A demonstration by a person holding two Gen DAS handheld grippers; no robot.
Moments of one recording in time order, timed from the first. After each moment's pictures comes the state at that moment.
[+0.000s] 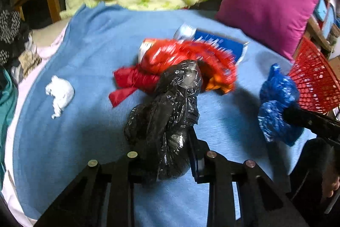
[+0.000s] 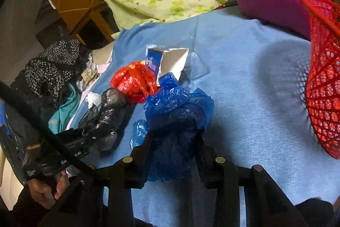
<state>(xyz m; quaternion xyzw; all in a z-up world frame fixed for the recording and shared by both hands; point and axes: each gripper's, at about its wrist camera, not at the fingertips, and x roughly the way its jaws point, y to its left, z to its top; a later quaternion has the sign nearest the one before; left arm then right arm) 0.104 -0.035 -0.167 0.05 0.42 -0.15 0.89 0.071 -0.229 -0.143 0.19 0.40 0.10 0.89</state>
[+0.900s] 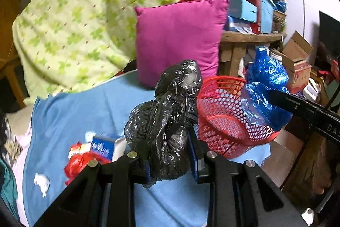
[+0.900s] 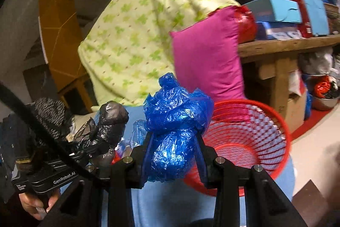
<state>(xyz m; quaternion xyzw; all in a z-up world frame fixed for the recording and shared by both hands) 0.036 -0.225 -0.033 0.14 0.27 -0.29 0.91 -0.072 -0.365 0.000 0.17 0.19 -0.05 0.96</state>
